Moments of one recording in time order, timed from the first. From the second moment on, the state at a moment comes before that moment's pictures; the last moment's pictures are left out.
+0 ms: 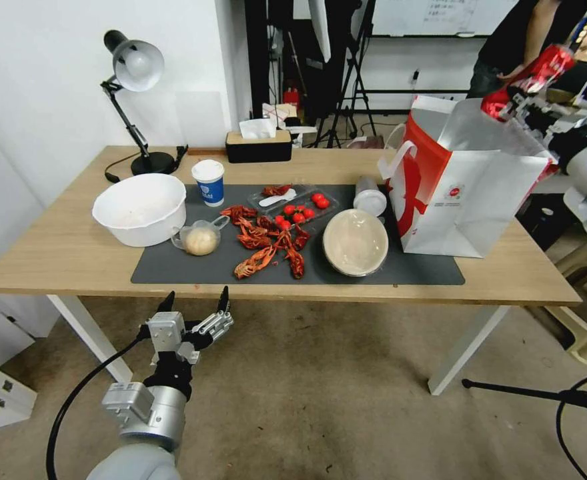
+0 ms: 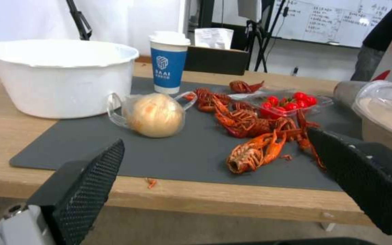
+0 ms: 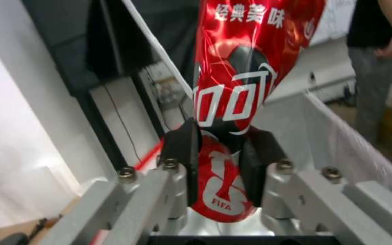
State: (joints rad) left arm 1.77 -1.43 -0.45 -2.36 -0.25 0.11 -0.13; right arm -0.72 0.70 0.57 1.82 1.32 -0.40 0.26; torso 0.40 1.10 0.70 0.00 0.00
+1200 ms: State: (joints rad) left arm 1.76 -1.42 -0.46 -2.35 -0.26 0.12 -0.12; right arm -0.79 0.71 0.54 1.95 1.16 -0.39 0.23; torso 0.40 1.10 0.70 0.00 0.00
